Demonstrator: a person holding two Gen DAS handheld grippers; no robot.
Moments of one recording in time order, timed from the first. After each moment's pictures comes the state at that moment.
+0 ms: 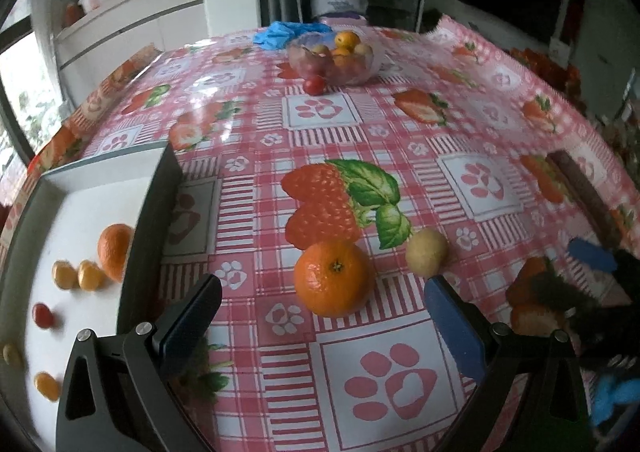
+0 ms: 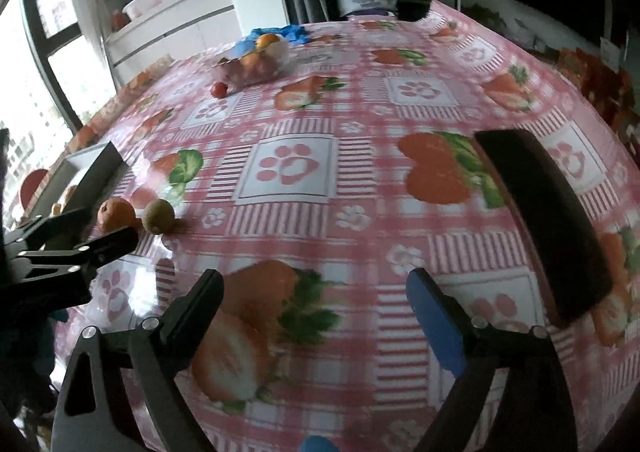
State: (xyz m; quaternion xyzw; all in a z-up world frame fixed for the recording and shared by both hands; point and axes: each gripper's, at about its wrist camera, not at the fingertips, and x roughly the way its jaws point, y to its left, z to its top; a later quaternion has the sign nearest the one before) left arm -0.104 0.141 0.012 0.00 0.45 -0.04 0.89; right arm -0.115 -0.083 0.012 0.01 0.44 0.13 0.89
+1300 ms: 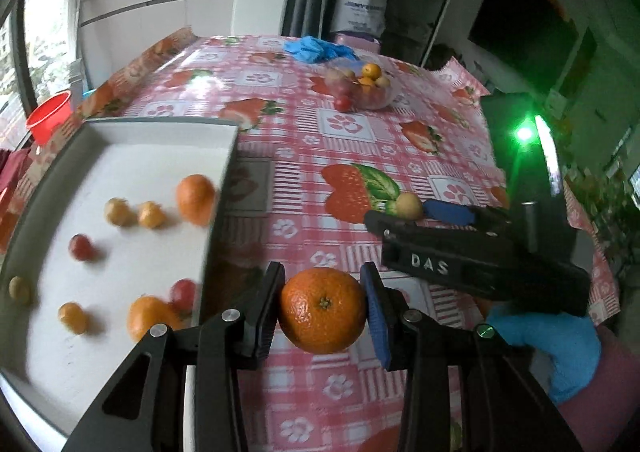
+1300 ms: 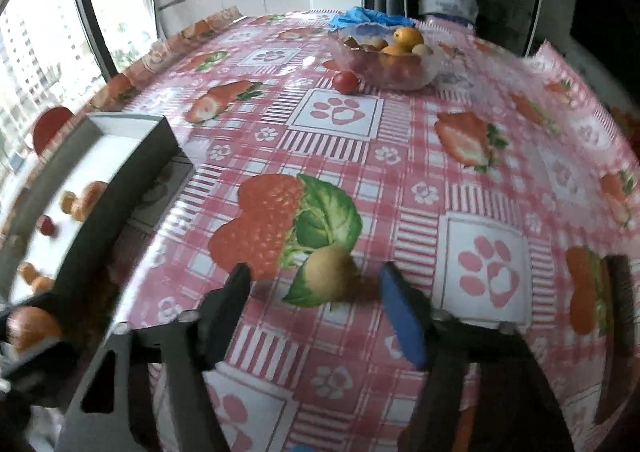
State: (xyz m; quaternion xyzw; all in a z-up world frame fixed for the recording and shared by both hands) left arm -0.165 0.200 0.048 -0.11 0.43 -0.04 0.90; right arm -0.061 0.072 0.006 -0.12 0.45 0.18 0.87
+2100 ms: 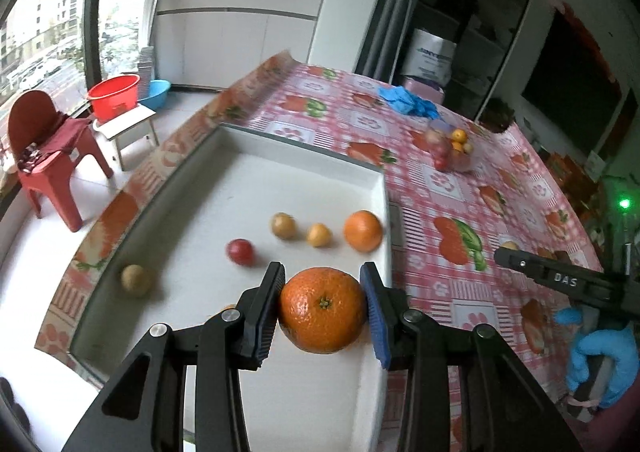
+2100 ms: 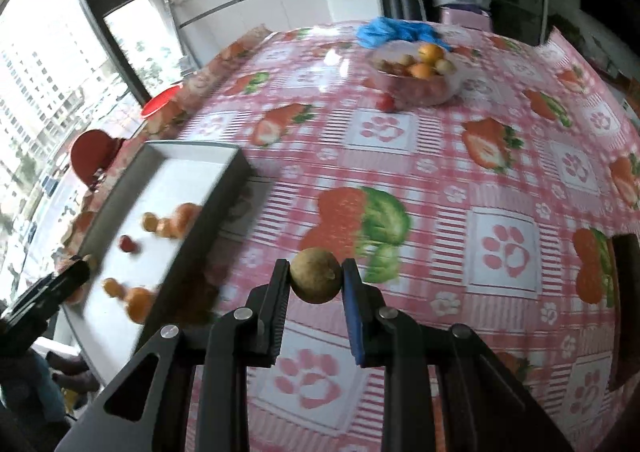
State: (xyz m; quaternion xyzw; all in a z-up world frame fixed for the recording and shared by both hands) left arm -0.208 0.312 0.067 -0.16 0.38 0.06 0.91; right arm -0.092 0.087 0.057 -0.04 0.47 0.25 0.85
